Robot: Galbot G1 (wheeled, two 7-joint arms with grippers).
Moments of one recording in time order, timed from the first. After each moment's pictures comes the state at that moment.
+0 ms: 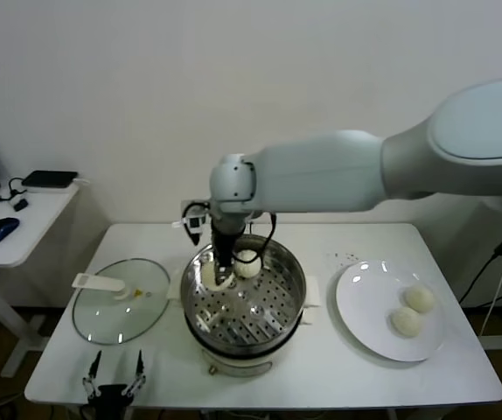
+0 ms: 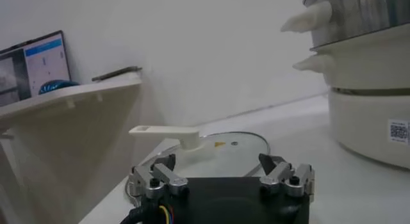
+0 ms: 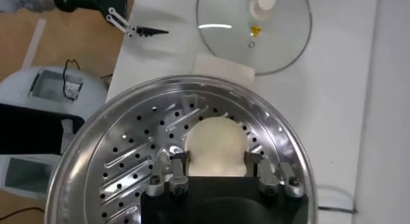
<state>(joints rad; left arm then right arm) 1.64 -1.61 -0.79 -1.64 0.17 -0.44 0.02 0.87 1.51 -1.72 1.34 1.16 -0.58 -0.70</state>
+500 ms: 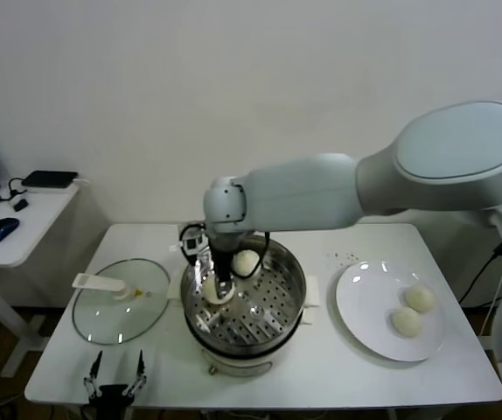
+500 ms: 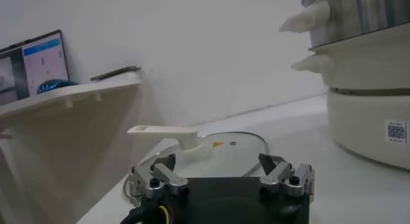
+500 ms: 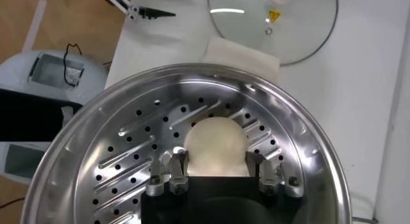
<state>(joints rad) 1.64 -1.61 -0.79 -1.64 0.17 -0.44 0.02 0.82 1.54 -1.74 1.32 1.12 -0.58 -0.68</state>
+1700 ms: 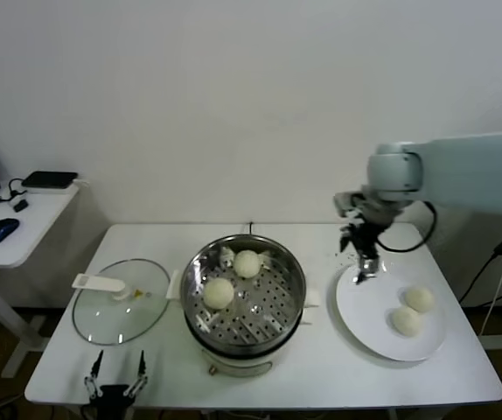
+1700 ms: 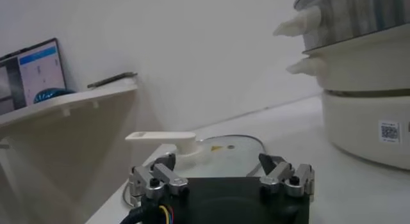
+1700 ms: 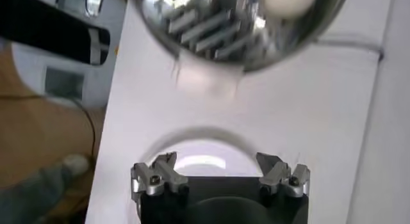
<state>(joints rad) 1.64 -1.61 -0.78 -1.65 0.20 -0.45 0.02 1.09 0.89 -2.05 1.54 0.74 -0.28 -0.93</state>
